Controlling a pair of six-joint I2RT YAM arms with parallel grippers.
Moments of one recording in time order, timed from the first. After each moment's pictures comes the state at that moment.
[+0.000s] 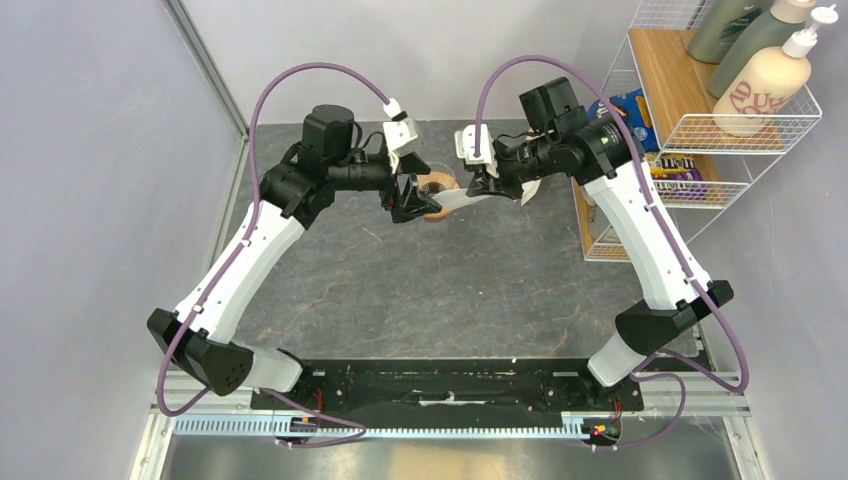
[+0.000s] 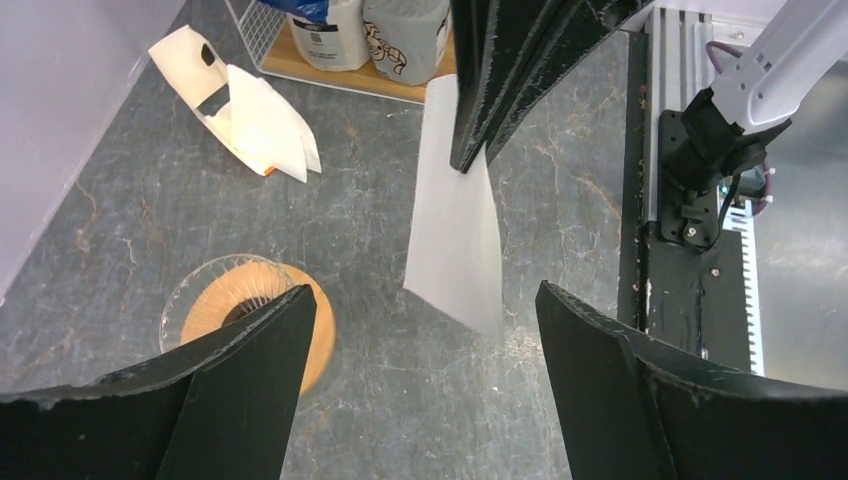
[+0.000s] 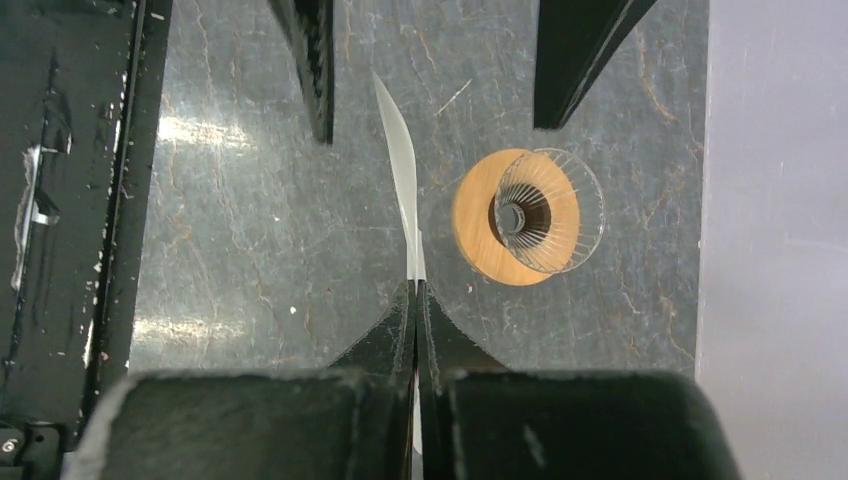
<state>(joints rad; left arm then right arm) -0.51 1.39 1.58 -0.60 0.79 0.31 0.51 1.62 2.08 -1.30 -0.71 -1.02</state>
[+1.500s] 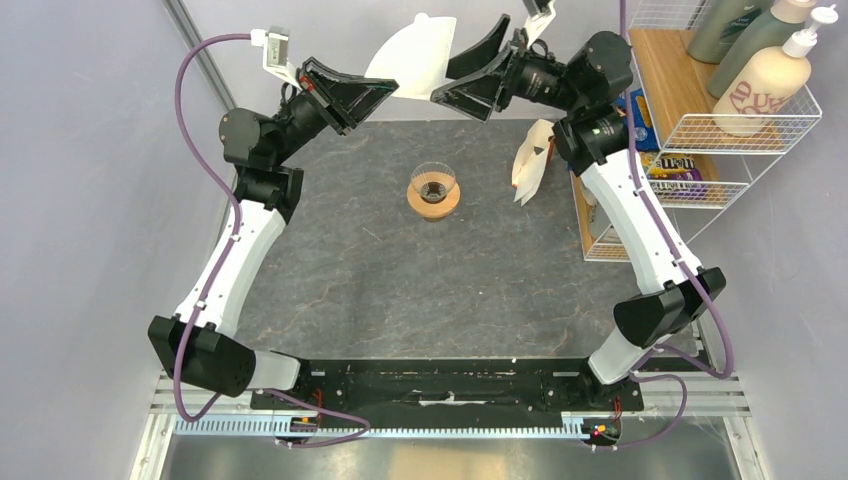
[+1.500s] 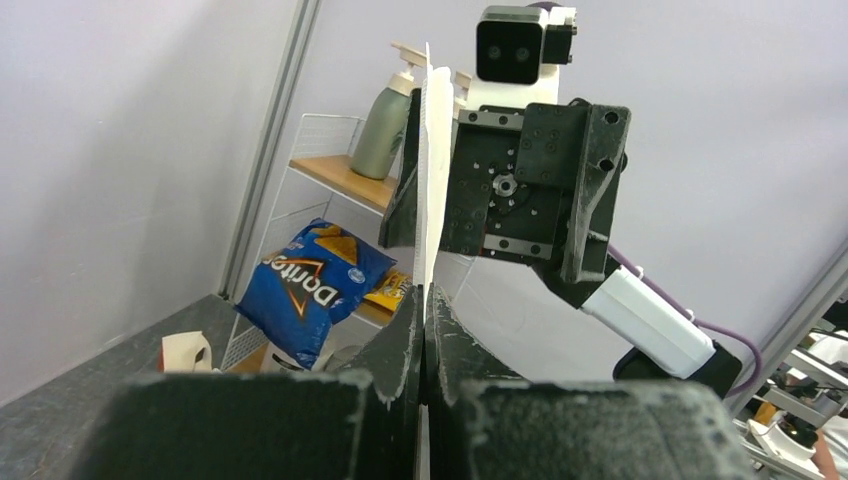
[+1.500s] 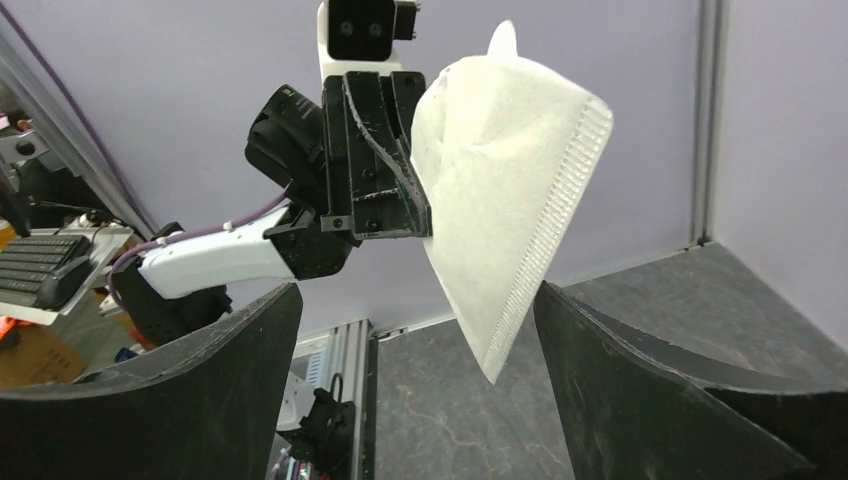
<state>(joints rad) -0.26 1.36 1.43 0.61 0.75 -0.91 0.38 1.65 1.96 0.16 -0.95 0.67</state>
